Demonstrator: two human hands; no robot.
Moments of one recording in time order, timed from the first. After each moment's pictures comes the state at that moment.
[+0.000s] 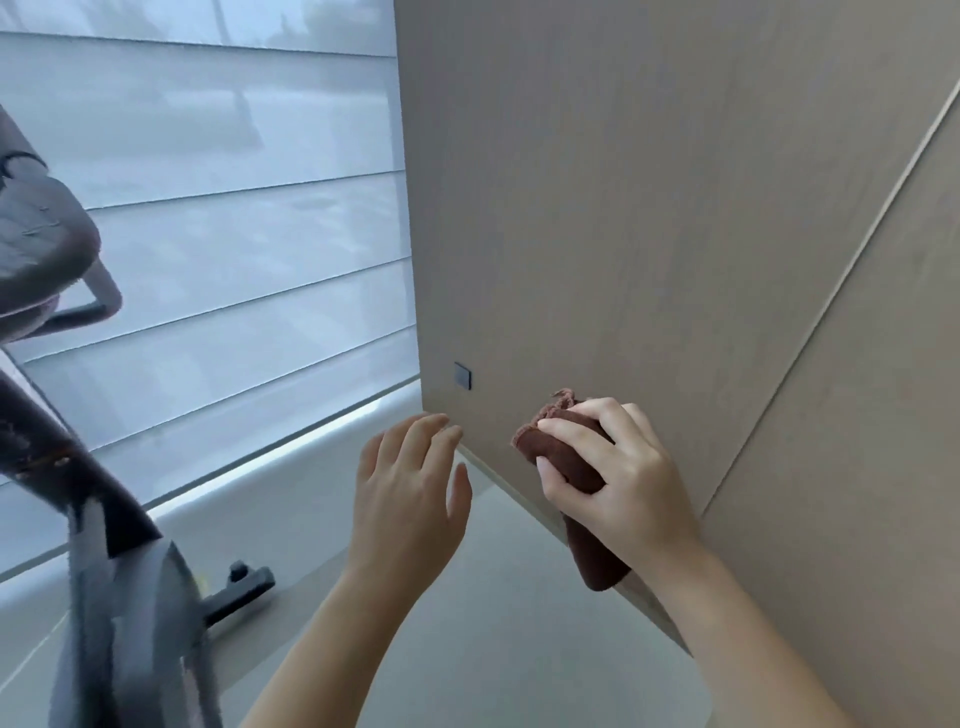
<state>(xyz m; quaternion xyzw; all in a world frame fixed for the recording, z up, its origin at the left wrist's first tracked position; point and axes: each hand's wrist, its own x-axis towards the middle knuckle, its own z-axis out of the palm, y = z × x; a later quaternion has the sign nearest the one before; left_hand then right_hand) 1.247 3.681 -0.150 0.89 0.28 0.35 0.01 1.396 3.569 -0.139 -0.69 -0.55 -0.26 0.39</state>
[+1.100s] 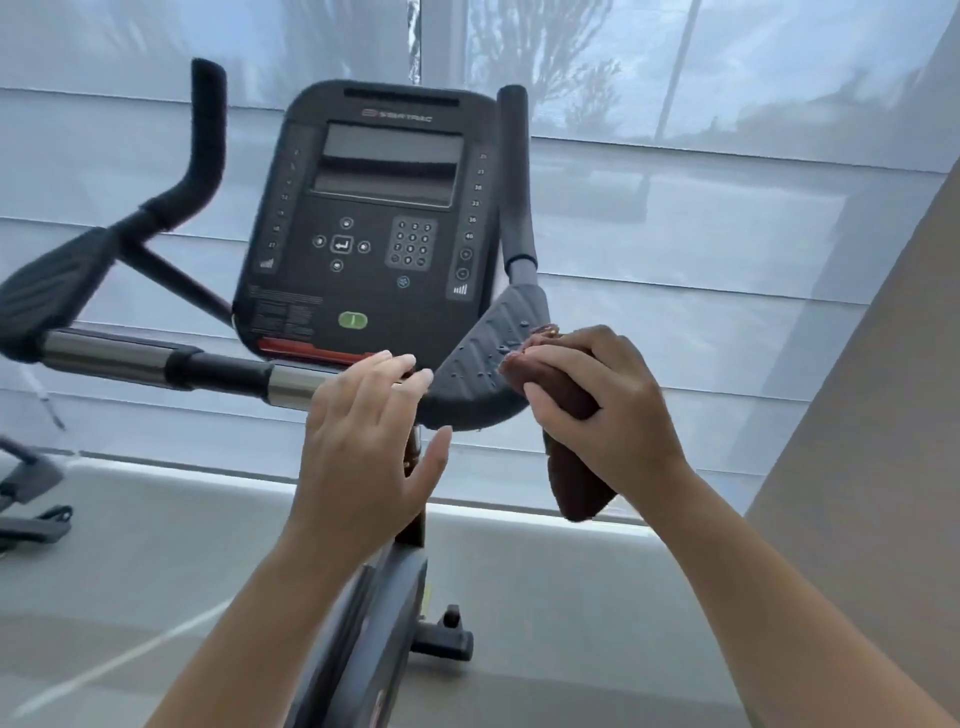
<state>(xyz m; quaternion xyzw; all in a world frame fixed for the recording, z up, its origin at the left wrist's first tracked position) 1.048 3.956 -0.074 0.70 0.56 0.38 -0.23 1.244 4.008 -0.046 -0.35 -0.79 -0.05 0.50</state>
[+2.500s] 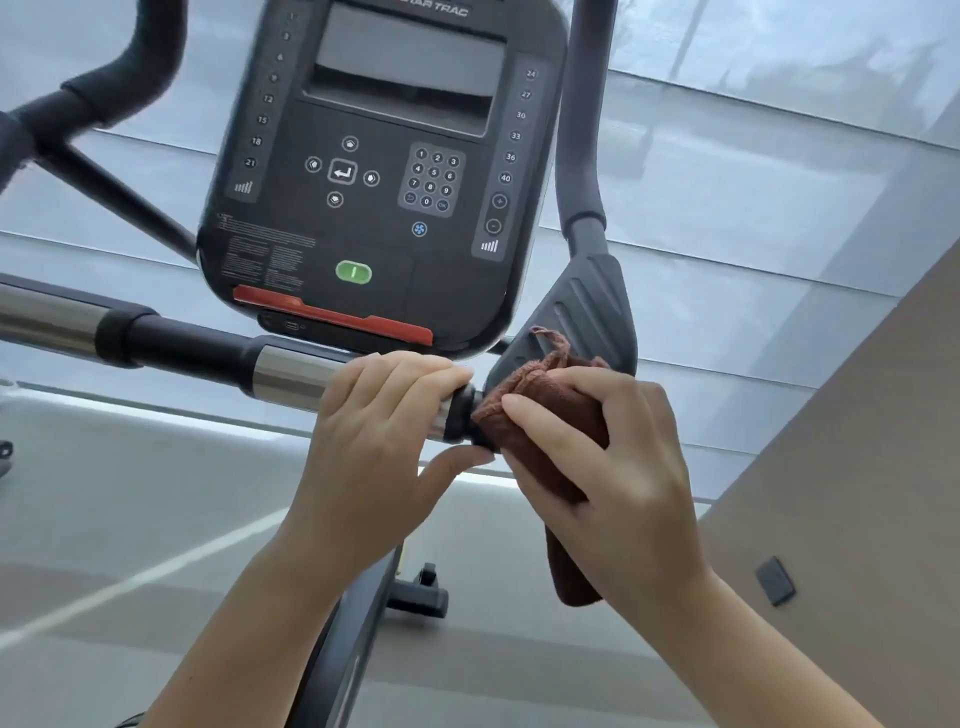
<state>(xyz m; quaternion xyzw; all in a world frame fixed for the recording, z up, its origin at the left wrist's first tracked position) 1.016 4.008 -0.096 0.74 0.51 0.40 -0.16 1.190 4.009 -0.081 -0.37 -0.81 -0.19 0.42</state>
